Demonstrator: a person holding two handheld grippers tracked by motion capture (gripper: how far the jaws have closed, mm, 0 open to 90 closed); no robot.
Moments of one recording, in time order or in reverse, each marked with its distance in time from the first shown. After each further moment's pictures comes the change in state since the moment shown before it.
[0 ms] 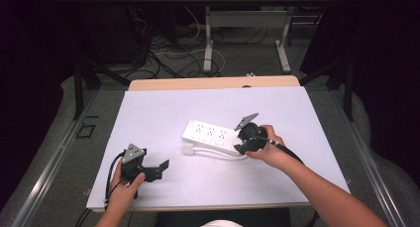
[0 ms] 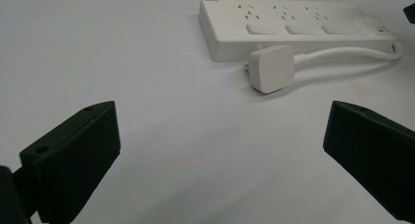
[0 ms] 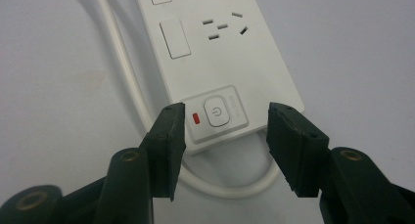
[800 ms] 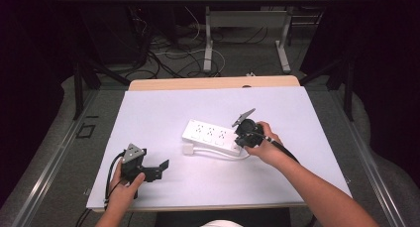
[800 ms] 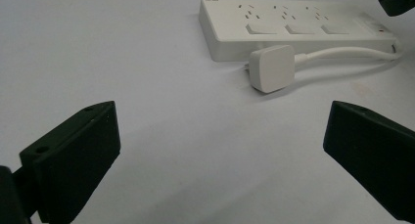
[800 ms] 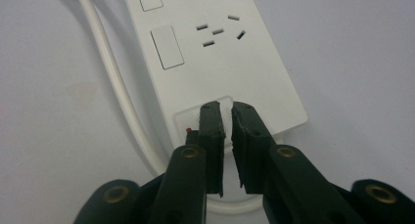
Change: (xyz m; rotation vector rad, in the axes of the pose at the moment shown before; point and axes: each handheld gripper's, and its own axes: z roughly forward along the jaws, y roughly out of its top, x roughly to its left) left arm 0.001 0.000 0.000 0.004 0.002 0.008; right arm -0.007 0.010 0.011 0.036 0.025 0.041
